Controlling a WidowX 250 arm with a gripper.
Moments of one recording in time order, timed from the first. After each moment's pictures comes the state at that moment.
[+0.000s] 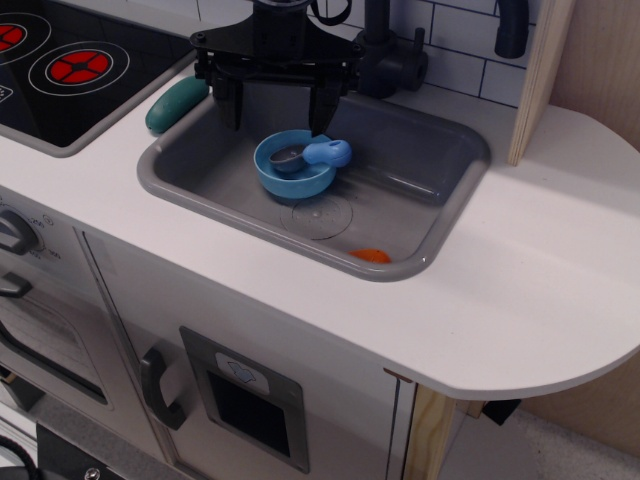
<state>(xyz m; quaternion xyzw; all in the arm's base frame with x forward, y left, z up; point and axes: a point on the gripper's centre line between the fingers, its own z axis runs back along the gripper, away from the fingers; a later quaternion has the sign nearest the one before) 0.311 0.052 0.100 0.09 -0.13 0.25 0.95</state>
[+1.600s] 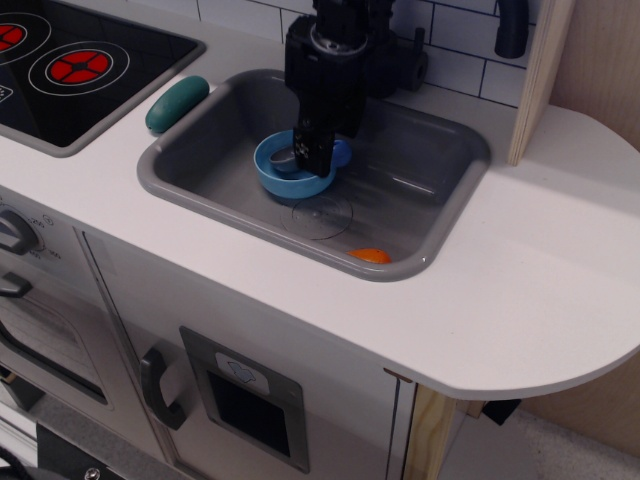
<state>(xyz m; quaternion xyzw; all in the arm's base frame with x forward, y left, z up) 0.384 0.059 0.018 0.02 -0.09 0.74 0.67</state>
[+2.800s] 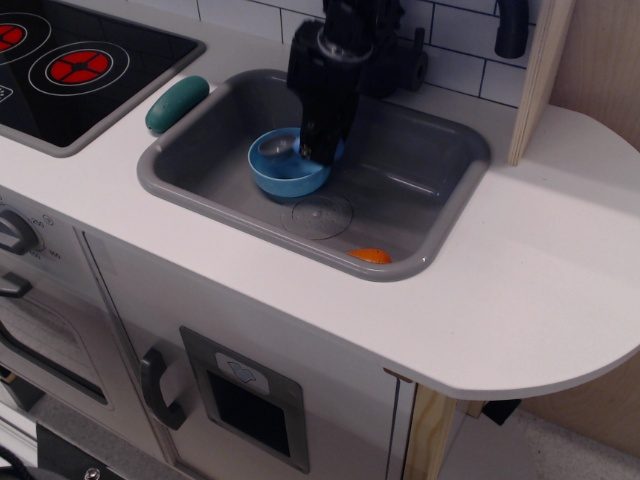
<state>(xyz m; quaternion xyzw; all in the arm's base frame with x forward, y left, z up) 0.388 0.062 0.026 0.04 -0.13 0.75 0.65</state>
